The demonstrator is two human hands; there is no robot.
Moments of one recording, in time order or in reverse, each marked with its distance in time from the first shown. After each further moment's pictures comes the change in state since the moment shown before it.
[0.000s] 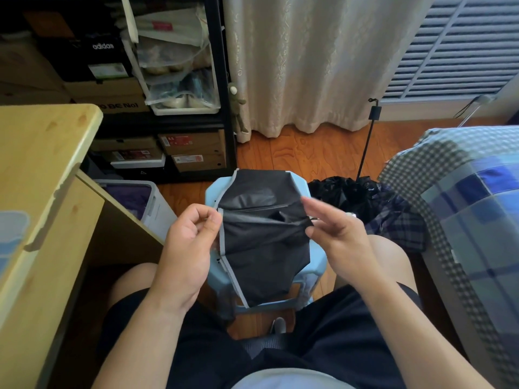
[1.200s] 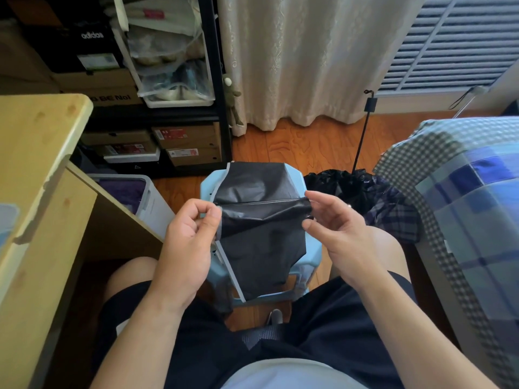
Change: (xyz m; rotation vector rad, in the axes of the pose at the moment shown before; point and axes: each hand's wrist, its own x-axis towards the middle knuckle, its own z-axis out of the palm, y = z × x) left_hand -0.009 -0.005 0.004 0.097 -0.015 0.060; right_hand -0.013 -0.006 0.002 0.257 0.082 -0.033
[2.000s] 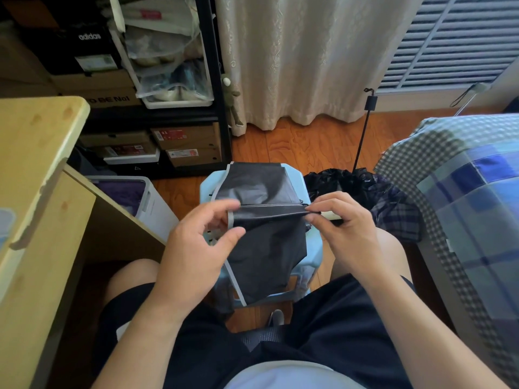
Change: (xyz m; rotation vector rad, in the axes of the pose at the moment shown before) left_hand -0.006 0.017 0.002 0.376 -0.061 0.246; right_hand 0.016 0.007 -0.015 -0.583 0.092 -0.315
